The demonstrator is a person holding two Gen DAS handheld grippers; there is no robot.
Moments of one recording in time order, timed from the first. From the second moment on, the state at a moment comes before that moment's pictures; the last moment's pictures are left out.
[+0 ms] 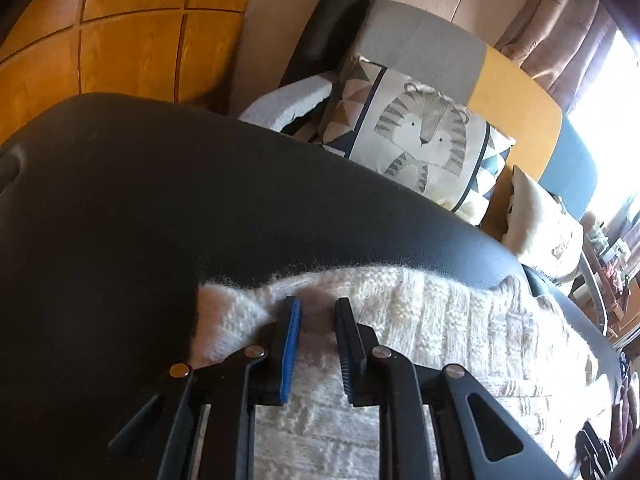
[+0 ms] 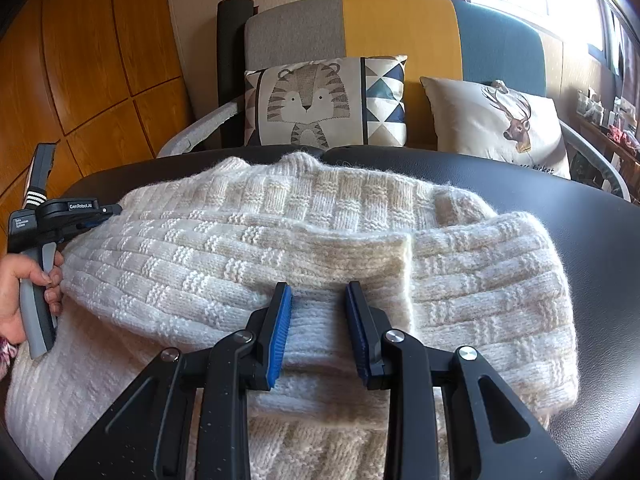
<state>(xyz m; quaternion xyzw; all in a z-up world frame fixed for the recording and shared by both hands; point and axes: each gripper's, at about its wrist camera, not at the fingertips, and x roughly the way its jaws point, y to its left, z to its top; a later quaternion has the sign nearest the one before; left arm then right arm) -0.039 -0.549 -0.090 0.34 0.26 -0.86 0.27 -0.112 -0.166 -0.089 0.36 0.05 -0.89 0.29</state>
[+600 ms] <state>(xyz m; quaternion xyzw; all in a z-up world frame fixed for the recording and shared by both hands) -0.065 -0.360 -0.069 0.34 0.21 -0.90 0.18 -0.117 -0.160 -0.089 0.36 0.03 -0.88 0.30</state>
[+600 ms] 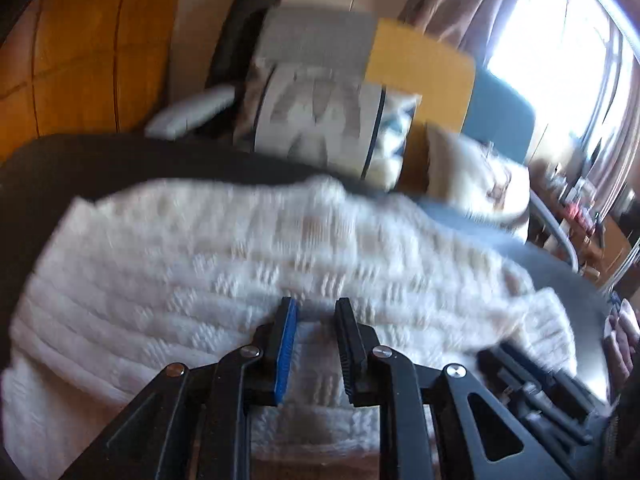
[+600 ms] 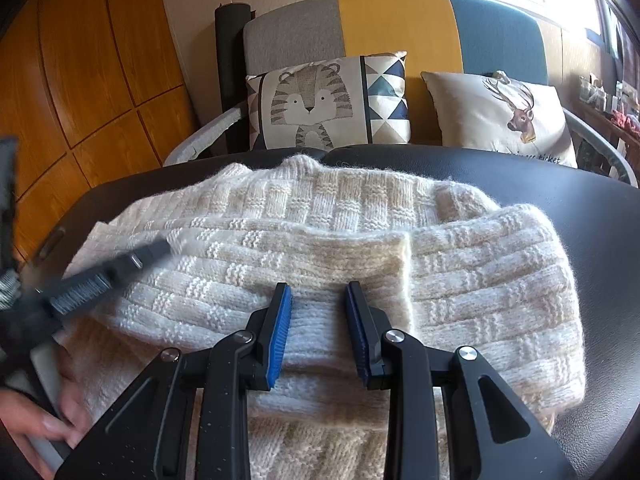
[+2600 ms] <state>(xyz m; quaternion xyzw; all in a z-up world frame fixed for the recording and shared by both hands) -0.069 -0.350 -0.078 0.33 0.19 -0.90 0.19 -0.262 -0.087 -0.117 0.46 -0.02 -0.86 0.23</state>
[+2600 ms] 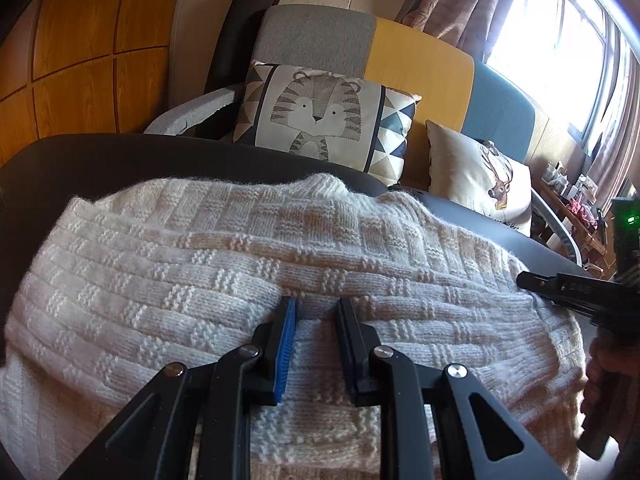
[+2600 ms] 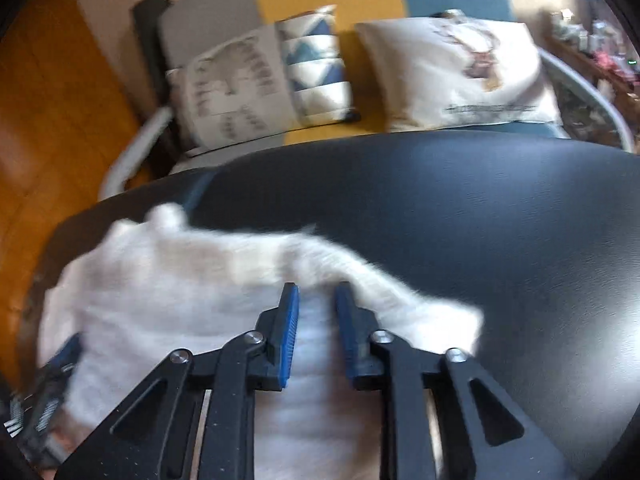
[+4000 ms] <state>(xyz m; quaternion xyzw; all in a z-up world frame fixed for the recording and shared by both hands) -0.062 -0.364 -0.080 0.30 0.26 -0.90 0.16 -0.228 -0.294 -0.100 0.43 0.12 -0.77 0.45</state>
